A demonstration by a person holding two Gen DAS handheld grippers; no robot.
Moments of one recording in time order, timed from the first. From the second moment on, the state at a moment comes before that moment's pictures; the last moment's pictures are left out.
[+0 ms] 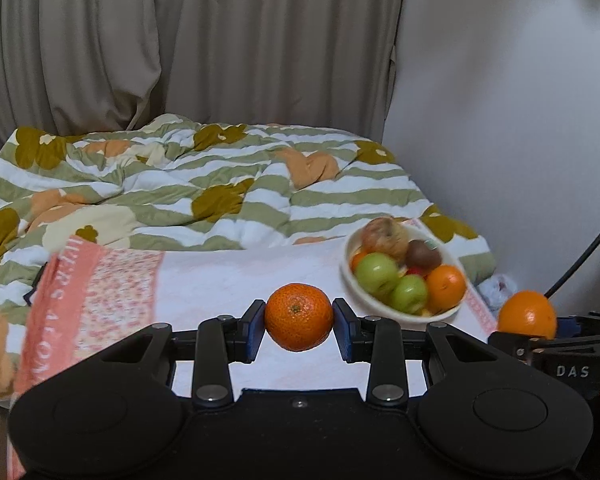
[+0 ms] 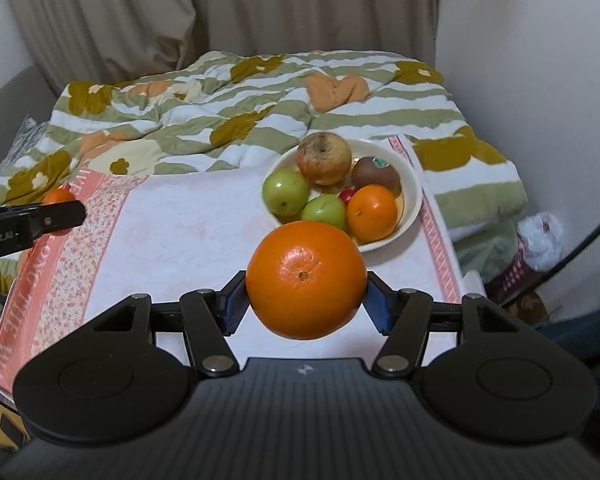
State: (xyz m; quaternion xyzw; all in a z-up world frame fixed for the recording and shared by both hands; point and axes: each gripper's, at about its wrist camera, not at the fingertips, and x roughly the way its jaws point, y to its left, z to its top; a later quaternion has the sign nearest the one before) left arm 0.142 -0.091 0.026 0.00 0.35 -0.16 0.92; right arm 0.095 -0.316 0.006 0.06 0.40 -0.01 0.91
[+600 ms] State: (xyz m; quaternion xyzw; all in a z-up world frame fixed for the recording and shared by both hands) left arm 0.213 -0.228 0.003 0.03 0.36 -0.18 0.92; right arm 0.175 -0.431 0.001 0.05 0.40 0.01 0.92
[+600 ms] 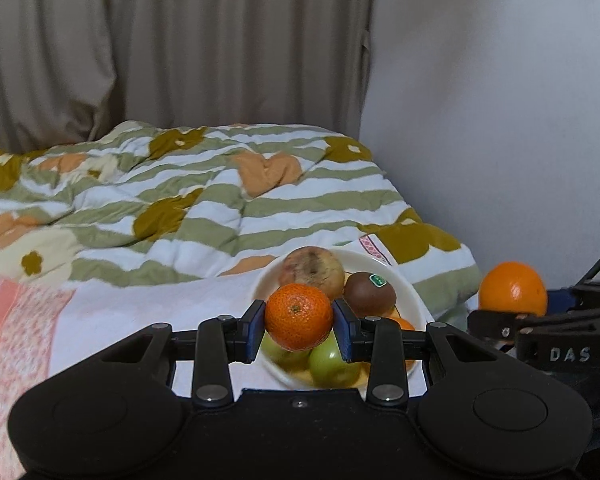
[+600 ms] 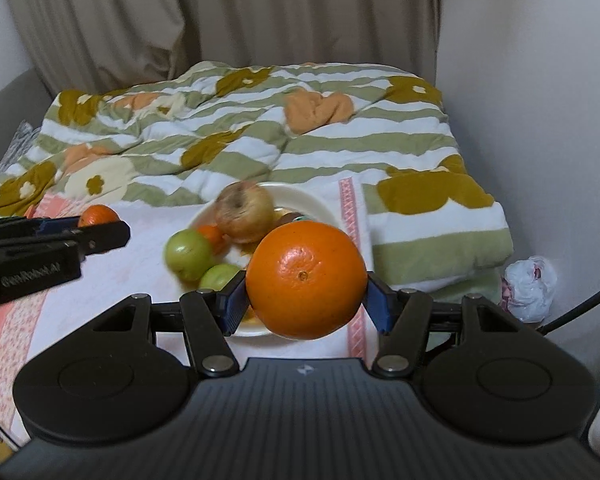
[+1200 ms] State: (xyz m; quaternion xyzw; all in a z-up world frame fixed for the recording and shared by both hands) left arm 0.287 -0.292 -0.070 0.12 0.42 -0.22 0.87; right arm 0.229 -0.476 -0.029 0.10 0.43 -0.04 0.90
